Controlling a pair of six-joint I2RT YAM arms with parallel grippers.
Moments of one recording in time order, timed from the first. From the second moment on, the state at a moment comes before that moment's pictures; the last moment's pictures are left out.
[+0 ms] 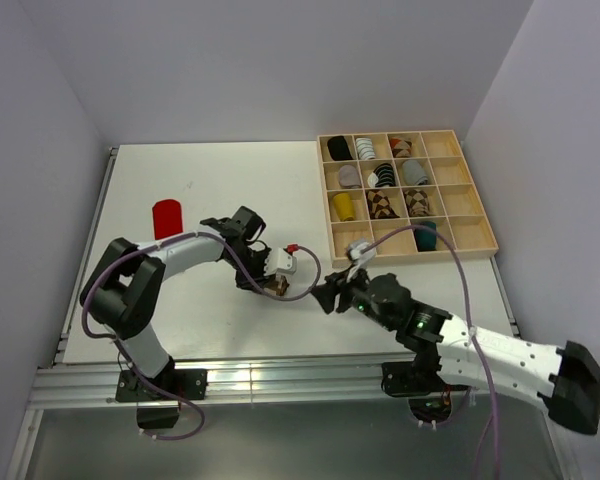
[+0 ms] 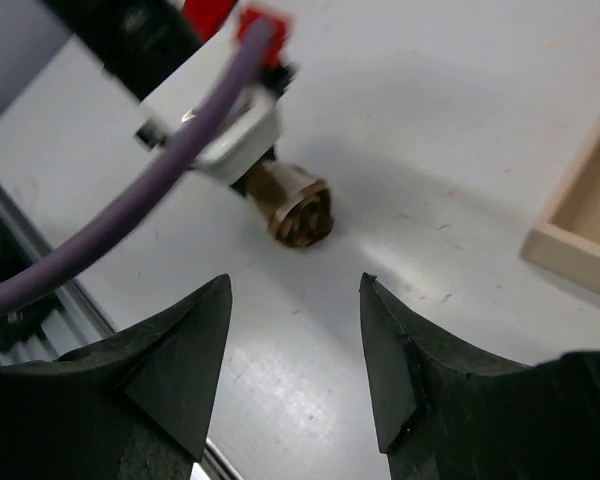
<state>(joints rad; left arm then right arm) -0.60 1.70 1.01 -0.61 0.49 0.95 0.89 0.71 0.32 0.15 0.14 0.42</state>
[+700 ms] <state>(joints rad) -0.54 1.87 1.21 -0.85 0.60 1.00 1.34 1.50 0.81 0.04 0.54 0.09</state>
